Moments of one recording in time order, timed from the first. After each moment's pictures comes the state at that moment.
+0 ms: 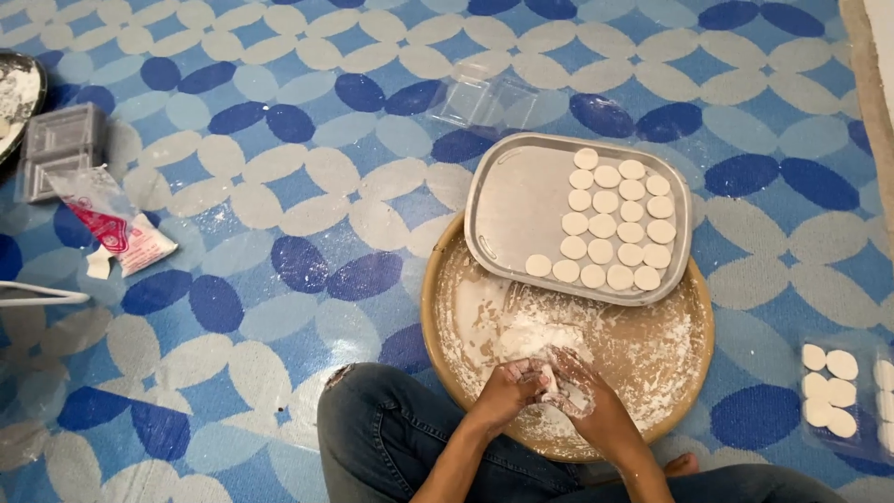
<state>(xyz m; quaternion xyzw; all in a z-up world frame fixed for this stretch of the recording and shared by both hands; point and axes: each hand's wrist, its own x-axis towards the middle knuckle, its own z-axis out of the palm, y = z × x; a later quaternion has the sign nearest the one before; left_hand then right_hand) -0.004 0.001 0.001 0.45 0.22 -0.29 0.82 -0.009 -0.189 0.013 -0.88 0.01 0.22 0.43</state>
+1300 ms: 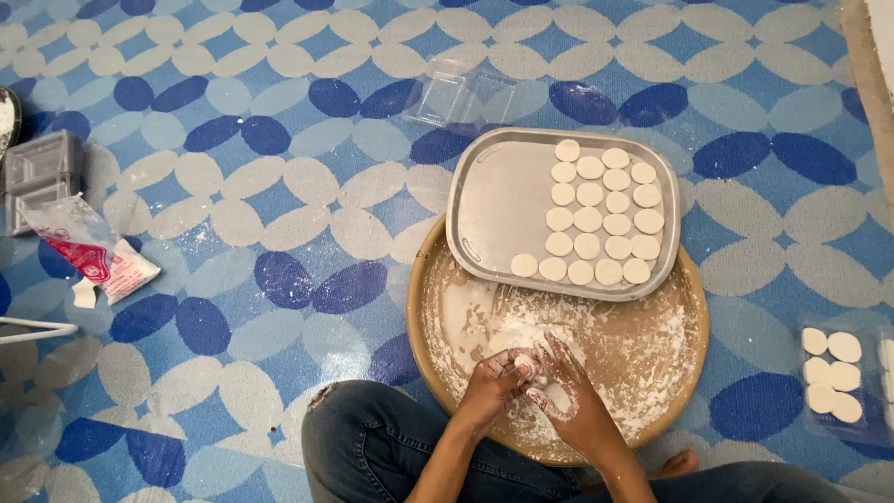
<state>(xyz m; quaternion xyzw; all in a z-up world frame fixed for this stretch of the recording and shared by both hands) 0.012 0.003 -0.004 0.43 0.27 -0.28 0.81 -0.008 -0.183 -0.011 -0.86 -0.01 0.18 0.48</state>
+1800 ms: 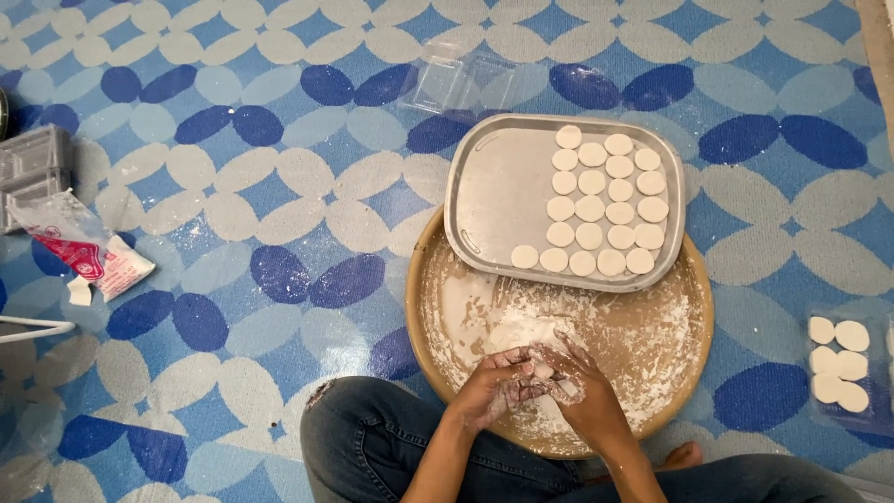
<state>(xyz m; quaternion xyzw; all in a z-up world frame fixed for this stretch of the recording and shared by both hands) 0.013 0.011 -0.009 0.31 0.20 -0.32 0.87 -0.001 -0.181 0.012 -0.87 0.06 0.21 0.44</state>
